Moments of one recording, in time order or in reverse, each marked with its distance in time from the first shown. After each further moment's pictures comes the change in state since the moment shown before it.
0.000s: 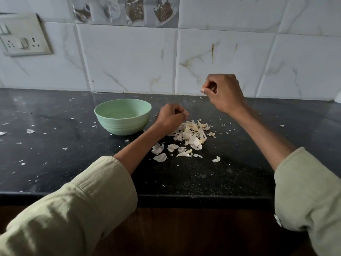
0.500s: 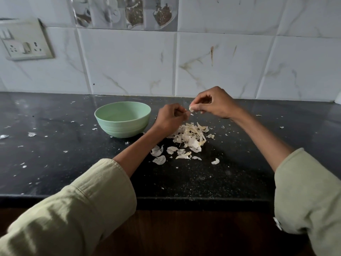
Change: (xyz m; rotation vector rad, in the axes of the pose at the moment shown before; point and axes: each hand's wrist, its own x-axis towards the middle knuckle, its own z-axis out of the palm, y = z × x) left_hand -0.009 0.011 -0.003 -0.027 0.020 0.064; right_hand -0.004 0.004 0.006 0.320 -0.397 0.075
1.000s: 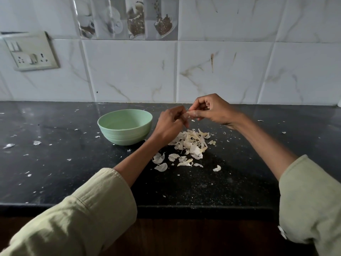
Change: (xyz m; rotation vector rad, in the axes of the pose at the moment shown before) left_hand -0.011 0.010 -0.009 0.055 0.006 0.150; right_hand -0.002 -0.010 0.004 0.291 -0.070 0.018
